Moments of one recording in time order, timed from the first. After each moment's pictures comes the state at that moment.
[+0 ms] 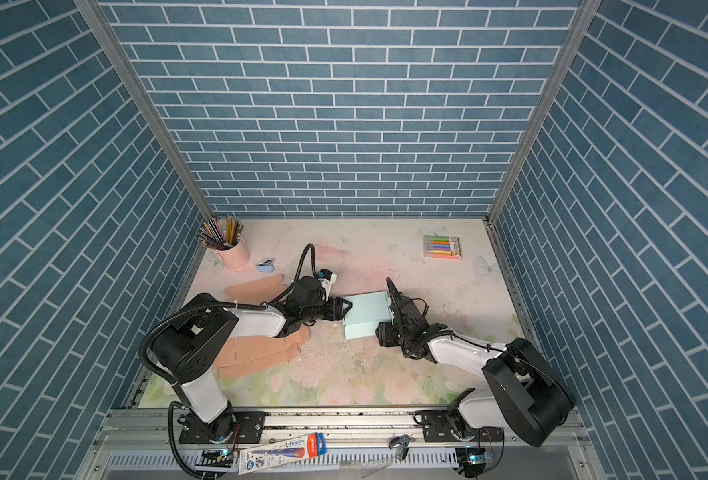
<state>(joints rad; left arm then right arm) -0.65 1.78 0.75 0.37 0.25 -0.53 0.66 1.34 0.48 -0.06 -0.09 0.50</state>
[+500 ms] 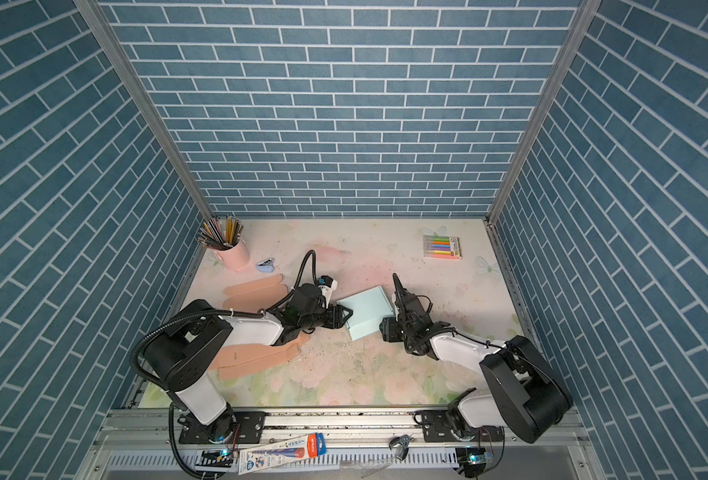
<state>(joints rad) -0.71 1.71 0.67 0.37 0.23 -0.55 0.61 1.36 0.48 -0.01 -0.09 0.47</state>
